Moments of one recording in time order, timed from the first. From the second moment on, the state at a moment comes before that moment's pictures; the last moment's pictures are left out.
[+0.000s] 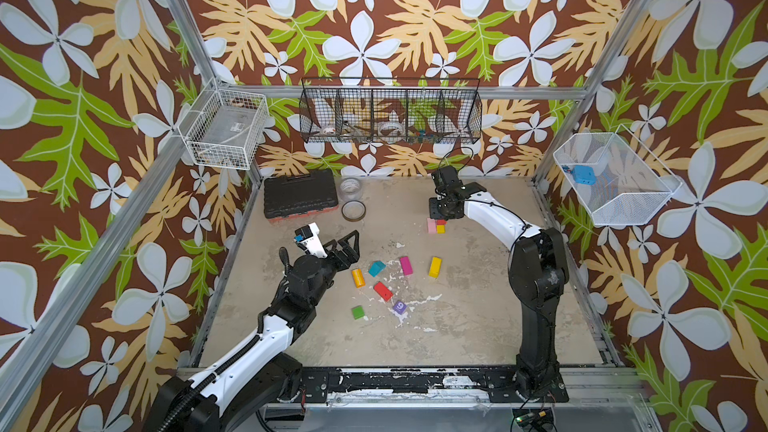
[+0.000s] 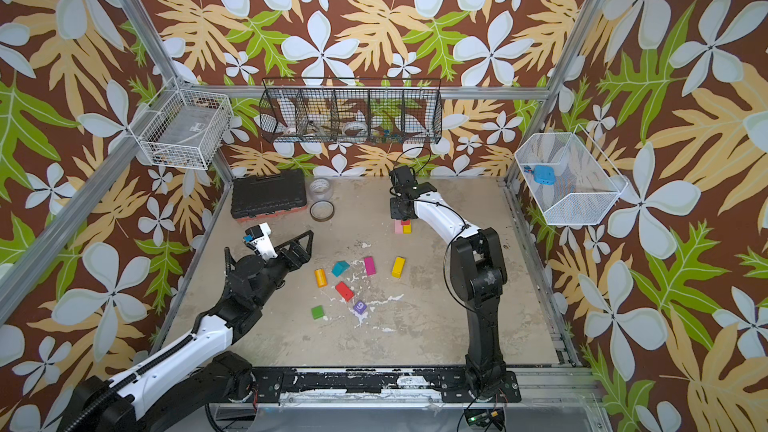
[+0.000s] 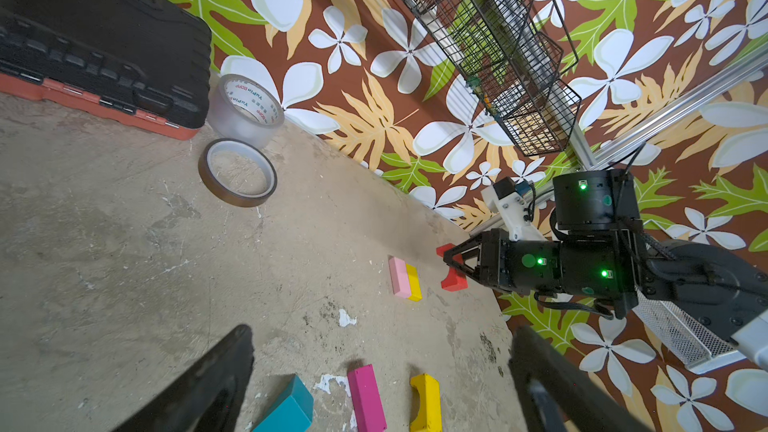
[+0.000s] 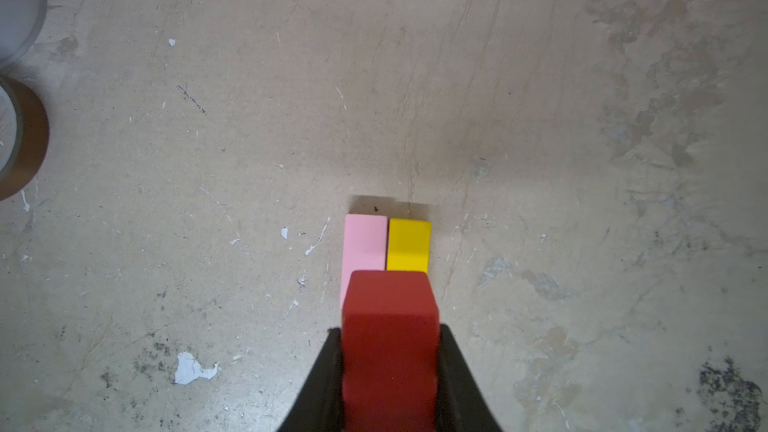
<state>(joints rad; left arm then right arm) -0.45 0.93 0.40 0.40 -0.11 -0.80 0.38 2.08 1.79 -0.75 0.19 0.29</state>
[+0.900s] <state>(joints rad) -0.45 1.08 0.46 0.40 -0.02 -0.80 0.34 2.22 1.89 -0.81 0.15 0.21</state>
